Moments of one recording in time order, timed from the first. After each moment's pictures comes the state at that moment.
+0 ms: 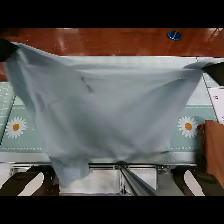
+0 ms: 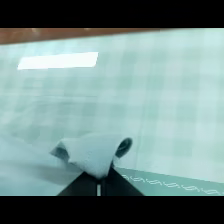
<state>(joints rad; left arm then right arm) 0.04 -1.00 1.44 1.26 -1.17 -1.44 -0.25 -0.79 1.15 -0.91 1.21 1.33</state>
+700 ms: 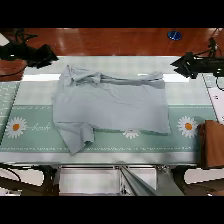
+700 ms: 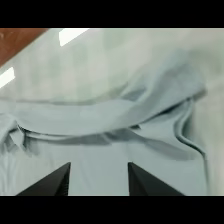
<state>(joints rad) 0.18 -1.66 1.68 1.06 -1.17 -1.51 -0.35 -1.63 1.45 -0.68 1.16 1.34</state>
